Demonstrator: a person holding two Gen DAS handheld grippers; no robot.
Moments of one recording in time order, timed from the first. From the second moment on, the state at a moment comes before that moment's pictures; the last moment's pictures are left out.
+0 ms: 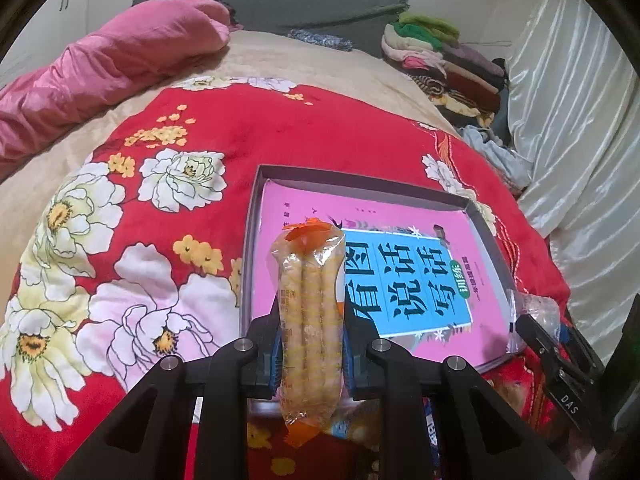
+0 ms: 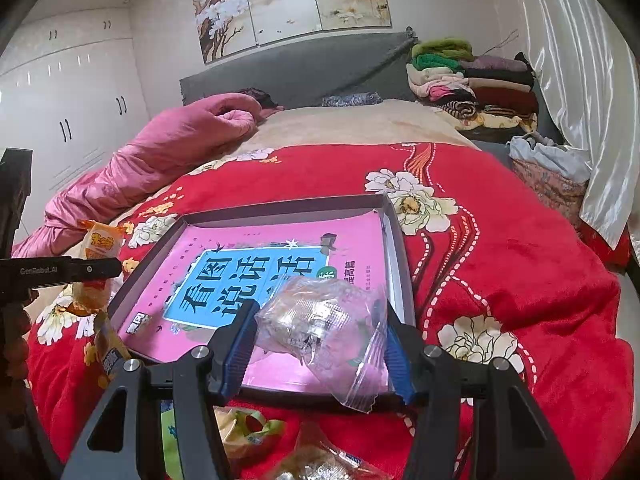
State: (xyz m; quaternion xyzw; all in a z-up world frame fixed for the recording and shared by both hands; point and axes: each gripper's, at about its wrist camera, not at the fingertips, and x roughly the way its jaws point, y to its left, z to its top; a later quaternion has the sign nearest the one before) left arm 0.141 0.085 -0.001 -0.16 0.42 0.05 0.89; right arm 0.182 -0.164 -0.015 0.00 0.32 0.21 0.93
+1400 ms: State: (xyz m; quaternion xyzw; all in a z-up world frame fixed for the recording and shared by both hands) left arm 0.163 0.073 -0.040 -0.14 0.46 0.04 0.88; right arm 0.199 -0.143 -0.045 -0.03 0.38 0.22 0.90
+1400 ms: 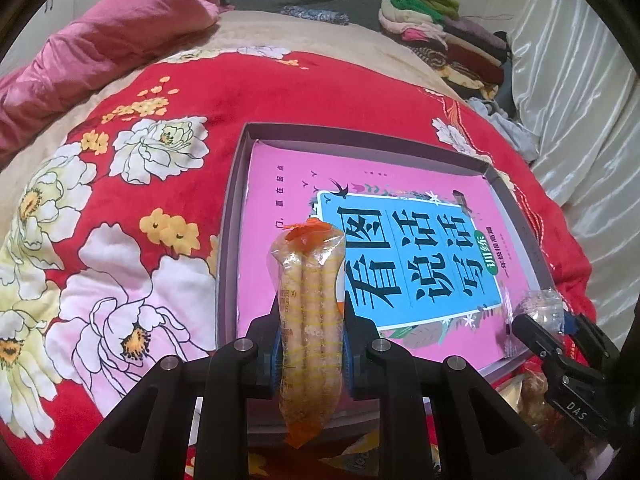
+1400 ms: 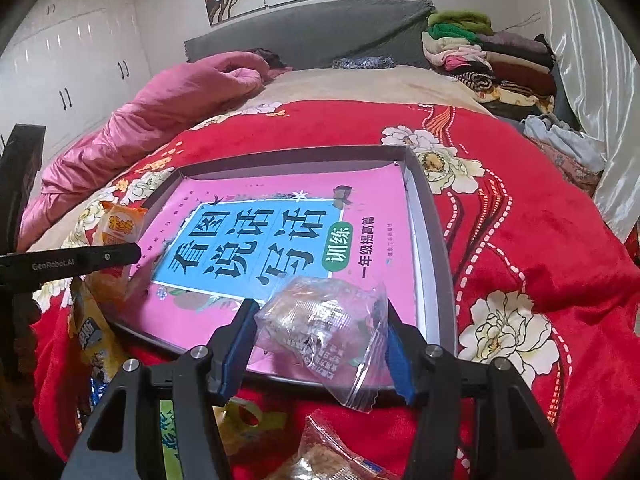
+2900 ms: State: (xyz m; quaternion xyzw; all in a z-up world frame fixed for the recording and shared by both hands) left arm 0.156 0.089 -0.033 -0.16 0.45 0.05 0.88; right arm 0.200 -0.157 -0.033 -0.01 0.37 0.20 0.91
